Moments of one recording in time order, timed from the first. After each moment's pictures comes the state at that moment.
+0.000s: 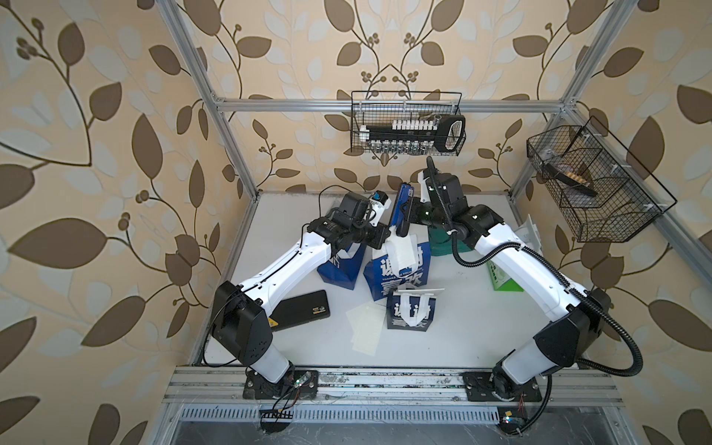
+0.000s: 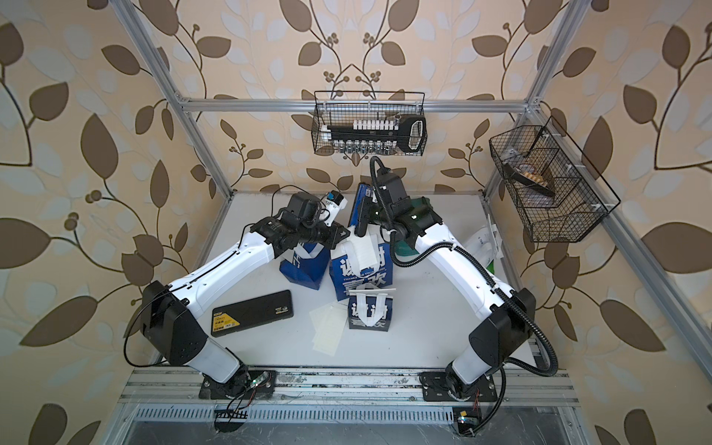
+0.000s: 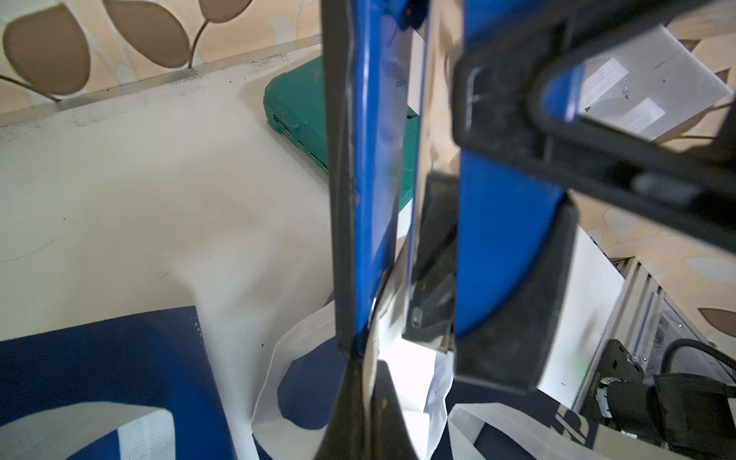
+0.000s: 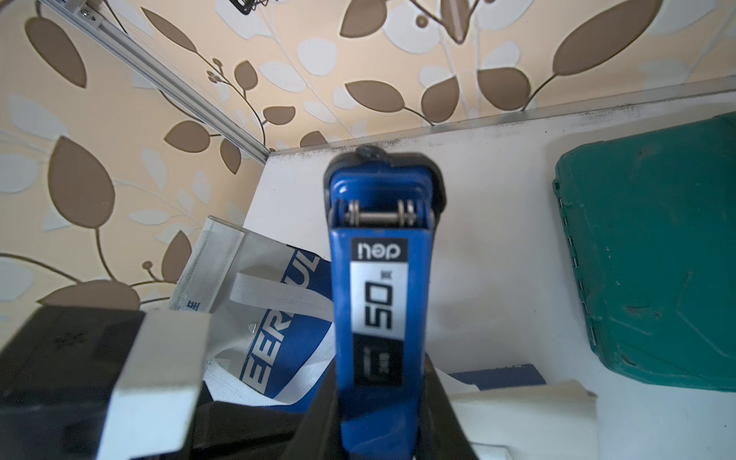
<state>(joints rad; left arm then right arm) -0.56 1.58 1.43 -0.52 0.31 -0.16 0.57 1.60 1.64 -0.62 0.06 0.60</state>
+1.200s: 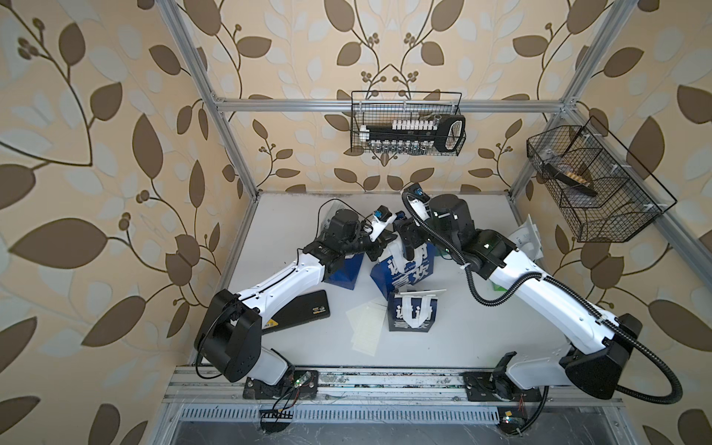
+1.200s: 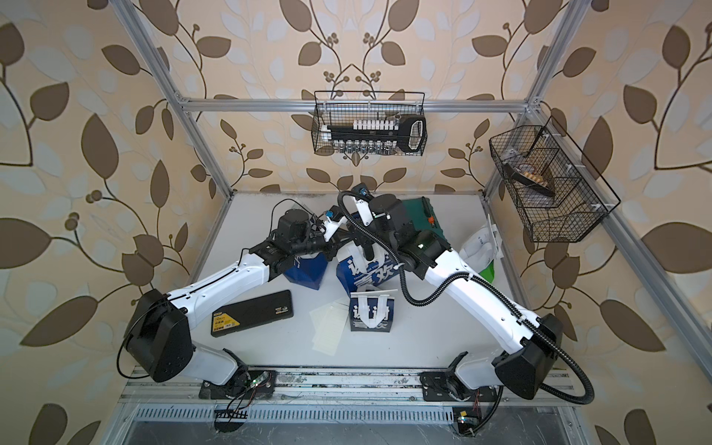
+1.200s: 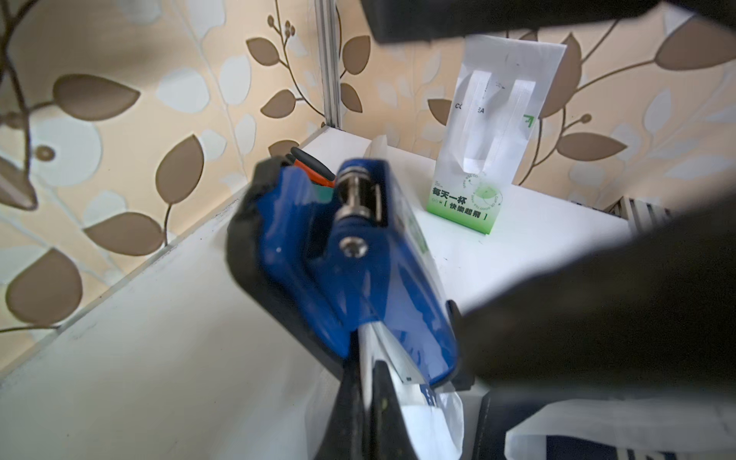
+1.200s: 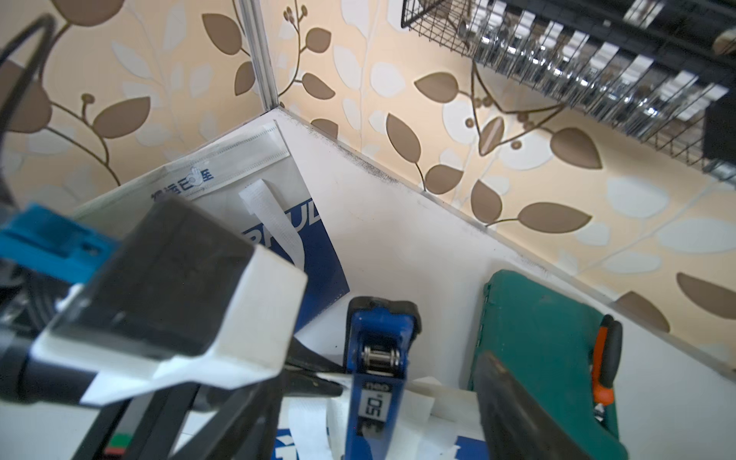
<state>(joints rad) -0.55 1.47 1.08 0.02 0.51 0.20 0.68 1.37 1.42 -0.50 0.18 -0.06</state>
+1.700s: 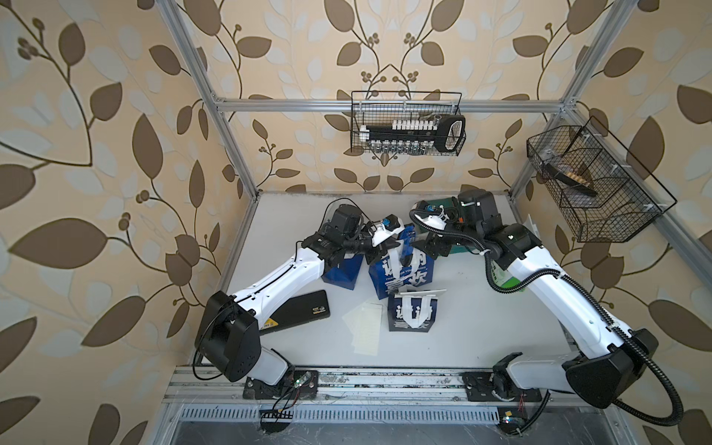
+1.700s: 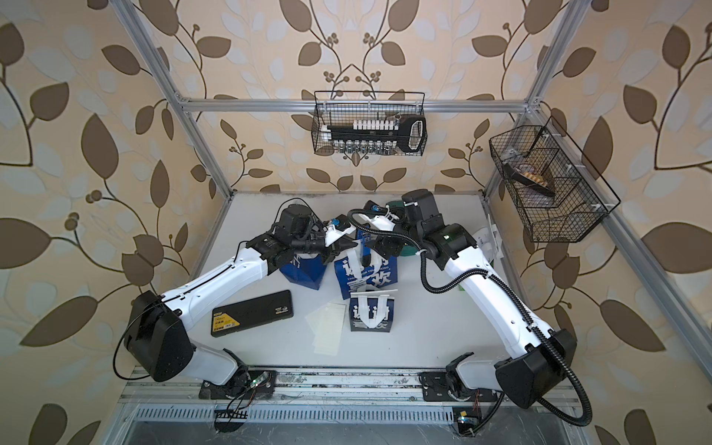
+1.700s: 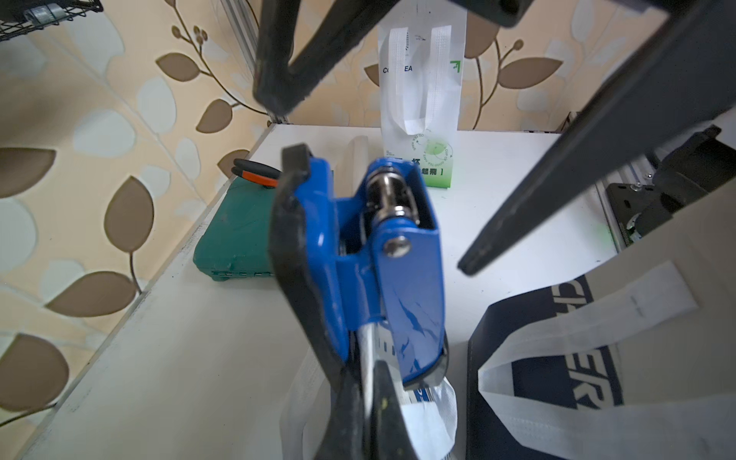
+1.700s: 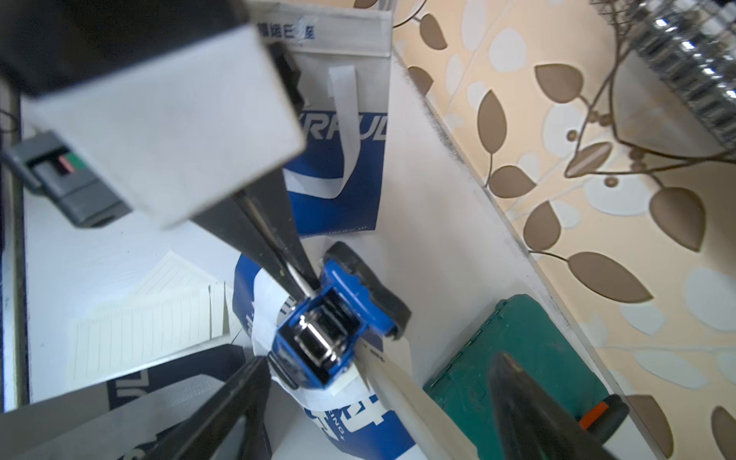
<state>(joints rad) -0.56 1.47 1.19 -0.23 0.62 0.49 0.46 1.35 1.40 -0.70 -0.30 -0.59</state>
